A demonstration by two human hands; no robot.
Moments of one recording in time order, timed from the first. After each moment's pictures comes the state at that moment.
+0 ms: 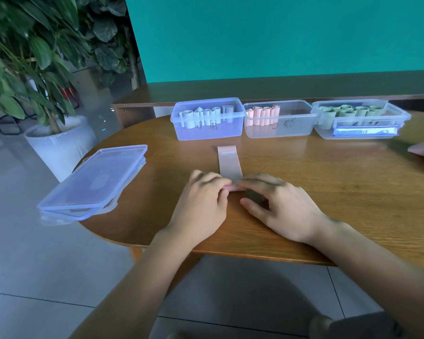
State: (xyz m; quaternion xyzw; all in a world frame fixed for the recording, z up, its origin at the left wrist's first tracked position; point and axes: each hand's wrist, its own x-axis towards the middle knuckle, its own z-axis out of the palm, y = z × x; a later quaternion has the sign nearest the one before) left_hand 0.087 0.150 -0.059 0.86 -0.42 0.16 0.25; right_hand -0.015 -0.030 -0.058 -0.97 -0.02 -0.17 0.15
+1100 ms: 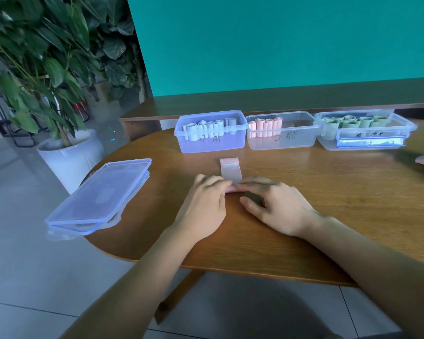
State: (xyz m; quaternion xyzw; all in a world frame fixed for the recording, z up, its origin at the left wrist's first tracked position) left_hand 0.117 0.132 -0.058 0.86 -0.43 0.13 0.25; right_hand 0.020 -0.049 -0.055 -0.98 -0.01 -0.15 0.14
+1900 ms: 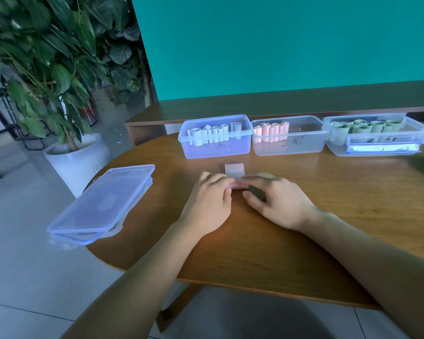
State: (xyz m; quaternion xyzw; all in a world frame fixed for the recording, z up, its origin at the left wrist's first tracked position) left_hand 0.150 0.115 -0.062 0.86 -0.42 0.16 0.24; right_hand 0.054 -0.064 -0.054 -0.97 -0.02 -0.18 0.16
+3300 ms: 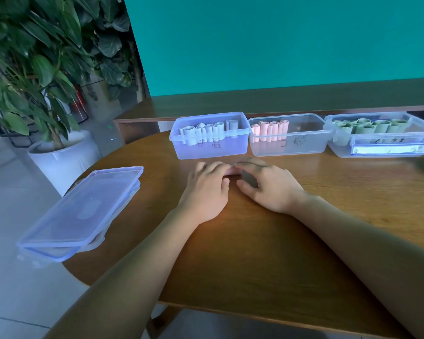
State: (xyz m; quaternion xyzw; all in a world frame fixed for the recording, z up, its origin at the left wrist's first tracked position) left_hand 0.195 0.083 -0.062 0.88 -0.41 0.15 0.20; right_hand 0.110 -0.092 -0.057 -0.98 0.00 -0.17 0.14
